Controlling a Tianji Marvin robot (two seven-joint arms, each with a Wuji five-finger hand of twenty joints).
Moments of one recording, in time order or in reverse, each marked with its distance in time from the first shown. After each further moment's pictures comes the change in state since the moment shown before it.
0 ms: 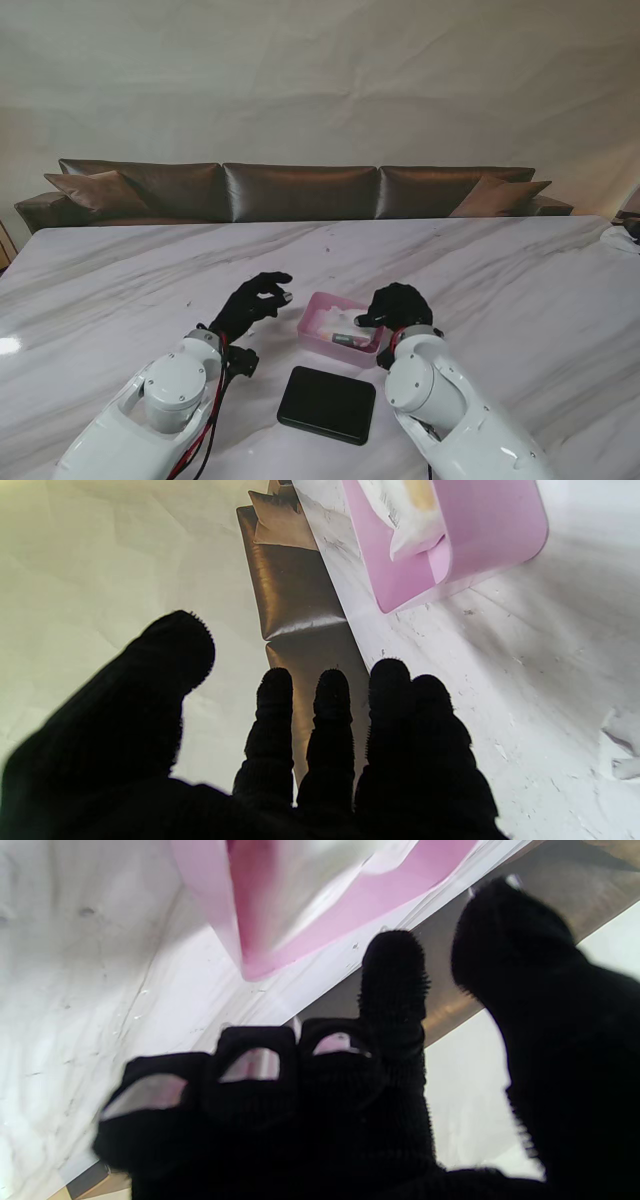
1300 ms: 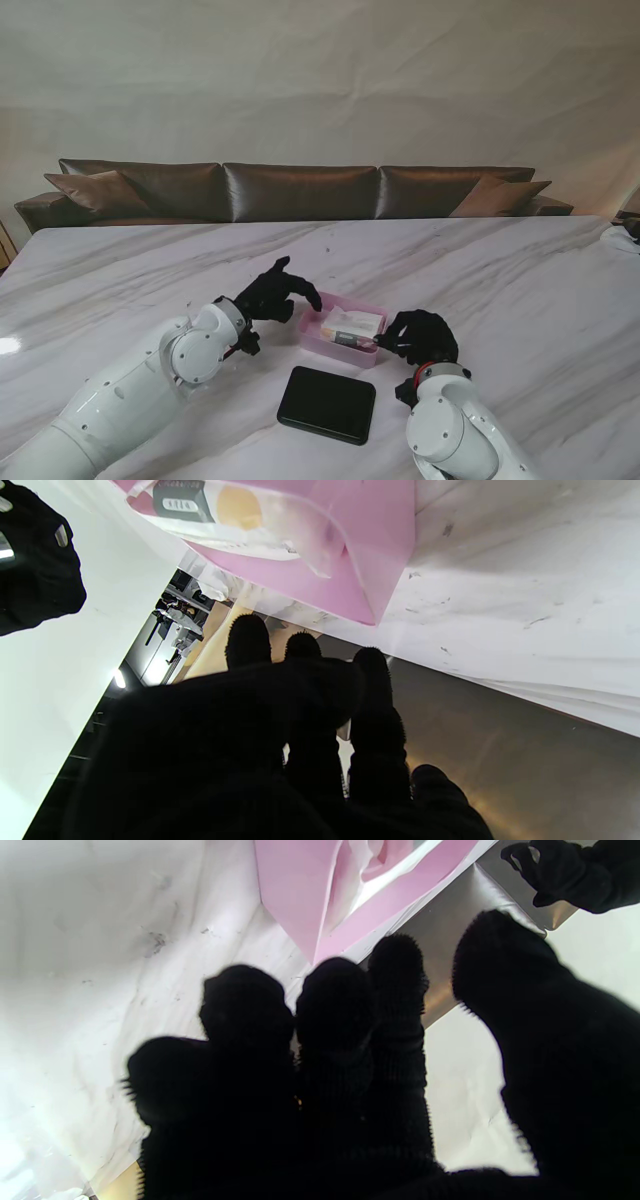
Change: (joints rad) left arm -0.397 0.055 0.347 0.408 0.592 -0.400 0.011; right arm -0.252 0.012 0.134 -0.192 -0.013 -0.029 -0.059; left_hand 0.343 -0.122 0.595 0.129 0.368 -0.199 0.187 0.027 0.358 -0.208 -0.149 -0.288 0.165 -0.159 -0.522 -0.728 -0.576 -0.055 0.012 -0.179; right_hand -0.012 0.153 -0.063 0.050 -0.091 -0.030 -0.106 0.047 0.000 0.005 -0.365 -0.067 -0.017 0.038 -0.304 -0.130 -0.183 0.001 -0.077 -0.028
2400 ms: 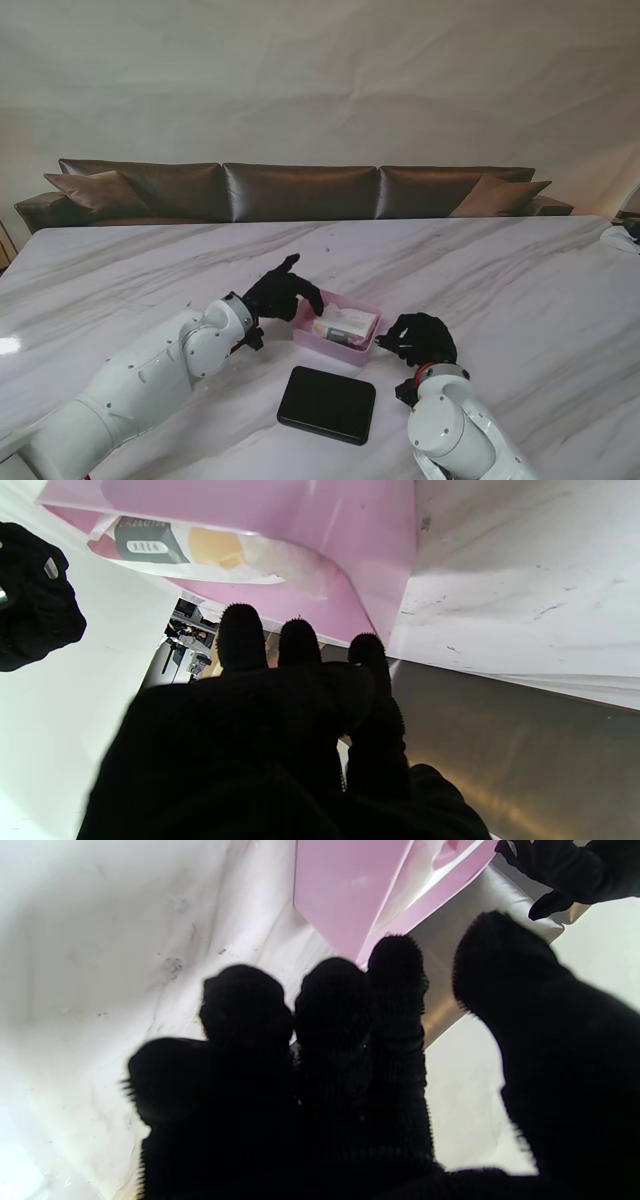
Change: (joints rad) left arm -0.123 -0.050 0.138 0.202 0.076 -0.086 0.122; right arm 0.033 -0.013 0.000 0.089 0.065 -0.052 -0.026; left_hand 0.047 0.000 0.023 -0.080 0.071 -0.035 0.036 0.011 0.116 -0.012 -0.007 -0.011 0.114 -0.008 0.005 -0.032 0.004 -0.029 0.000 -0.004; right_hand 0.000 0.011 -0.011 0.011 0.000 0.000 0.000 0.000 0.000 0.005 -0.001 0.000 0.000 0.001 -0.002 0.001 -0.004 0.000 -0.001 0.012
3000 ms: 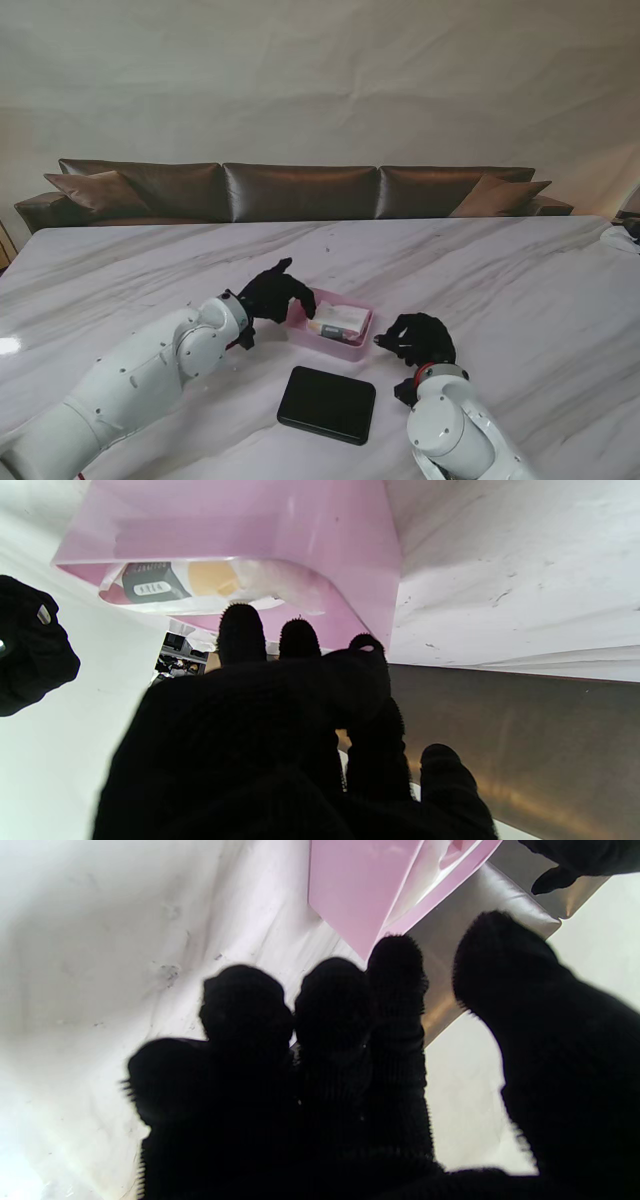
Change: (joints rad) left arm 0.015 0.050 -0.012 -0.088 0.108 0.065 -0.047; right arm 0.003 -0.005 0.000 0.012 0.024 -0.018 -0.010; left_hand 0.073 -0.101 0.000 -0.134 0.000 0.000 0.000 0.000 0.000 0.000 0.000 0.000 0.000 -0.006 0.009 -0.007 0.142 0.123 0.000 -0.086; right_hand 0.000 0.000 -0.001 0.000 0.000 0.000 0.001 0.000 0.000 0.000 0.000 0.000 0.000 0.000 0.000 0.001 0.001 0.000 0.000 0.000
